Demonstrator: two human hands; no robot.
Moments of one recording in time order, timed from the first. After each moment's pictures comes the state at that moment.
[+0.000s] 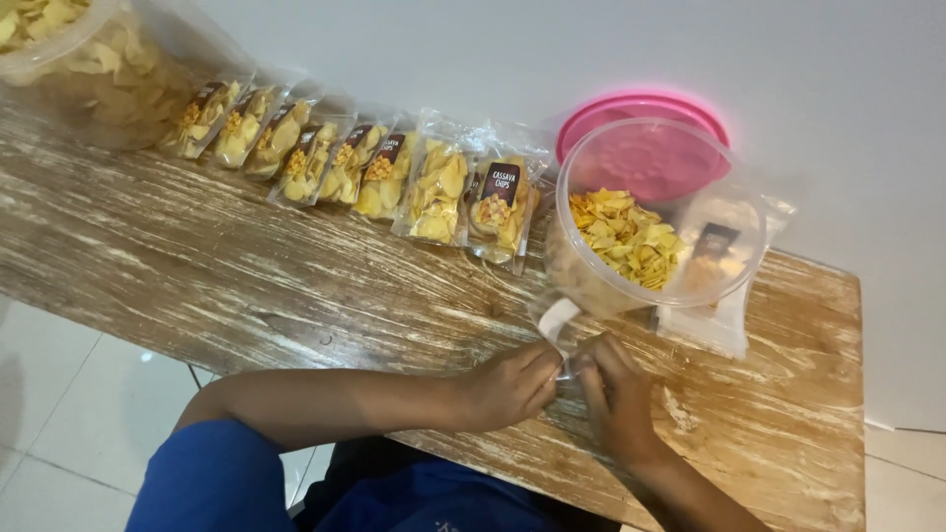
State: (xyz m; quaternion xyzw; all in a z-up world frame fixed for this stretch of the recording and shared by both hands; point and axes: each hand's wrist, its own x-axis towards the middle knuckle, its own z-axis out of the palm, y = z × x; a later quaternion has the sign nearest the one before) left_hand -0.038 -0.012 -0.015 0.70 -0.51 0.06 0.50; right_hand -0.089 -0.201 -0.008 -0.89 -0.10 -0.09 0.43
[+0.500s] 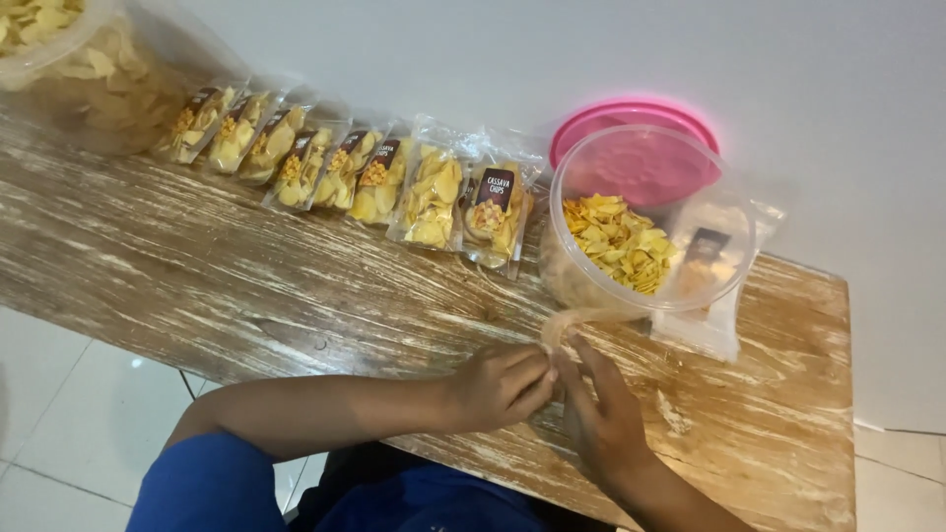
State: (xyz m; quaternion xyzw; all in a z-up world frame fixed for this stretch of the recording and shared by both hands) left_hand -0.035 -0.007 0.025 0.69 -0.49 0.14 0.52; right_hand -0.102 -0.193 0.005 -0.93 -0.08 -0.14 0.33
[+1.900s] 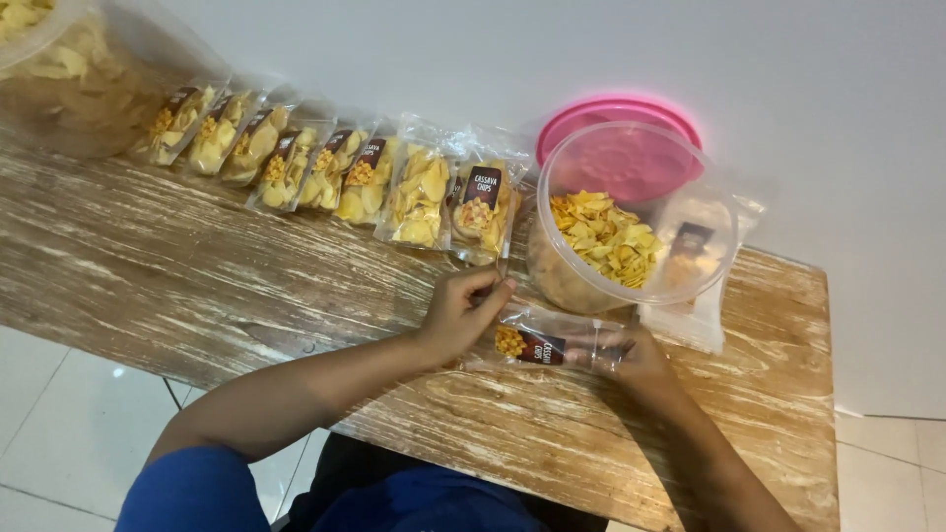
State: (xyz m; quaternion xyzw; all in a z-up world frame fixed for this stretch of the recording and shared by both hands) left_hand 0.031 0.000 -0.005 0.71 -0.23 0.04 0.67; right_hand -0.059 -0.229 0.059 -0.77 0.06 0.10 0.63
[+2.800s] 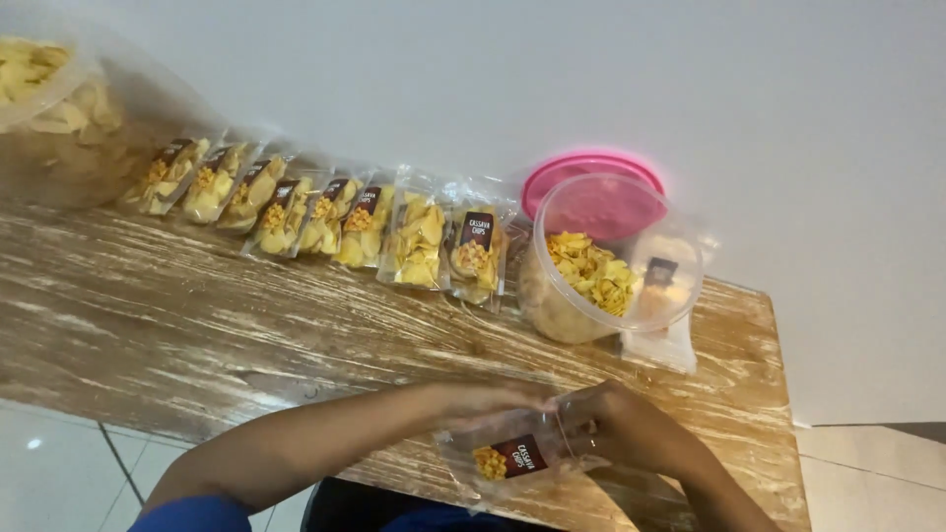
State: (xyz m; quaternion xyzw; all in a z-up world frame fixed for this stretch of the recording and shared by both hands) left_hand 0.004 0.009 0.033 0.49 -0.27 -0.63 0.54; right_hand -0.066 -0.214 0.095 -0.88 -0.25 0.20 0.36
